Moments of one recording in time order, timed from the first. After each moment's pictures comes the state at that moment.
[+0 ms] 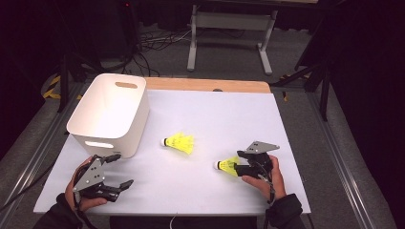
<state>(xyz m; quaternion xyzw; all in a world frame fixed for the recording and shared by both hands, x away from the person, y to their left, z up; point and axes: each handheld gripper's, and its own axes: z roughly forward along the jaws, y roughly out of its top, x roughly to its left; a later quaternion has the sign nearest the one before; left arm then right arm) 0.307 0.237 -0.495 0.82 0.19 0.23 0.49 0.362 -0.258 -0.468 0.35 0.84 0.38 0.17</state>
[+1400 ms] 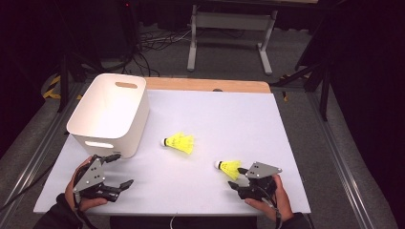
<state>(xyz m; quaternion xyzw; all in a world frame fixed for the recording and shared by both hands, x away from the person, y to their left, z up) 0.306 0.237 -0.494 0.82 0.19 0.24 0.49 0.306 -0.255 -0.477 0.29 0.86 0.38 0.18</state>
